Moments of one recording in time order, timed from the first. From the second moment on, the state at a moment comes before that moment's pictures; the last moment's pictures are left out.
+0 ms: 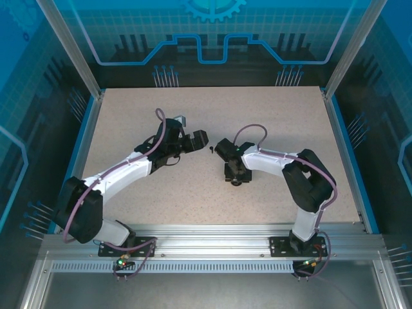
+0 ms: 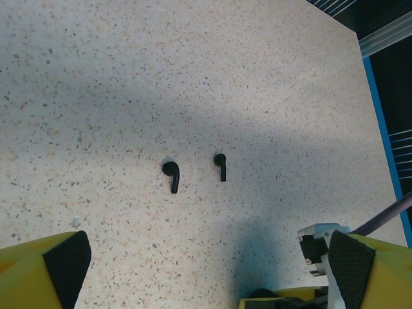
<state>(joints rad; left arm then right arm) -0.49 1.44 0.95 -0.14 0.07 -0.75 0.70 1.82 1.13 -0.77 0.15 0.80</state>
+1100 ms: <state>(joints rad) -0.49 1.37 0.63 0.33 0.17 -0.79 0.50 1.72 1.35 -0.73 -0.04 0.89</state>
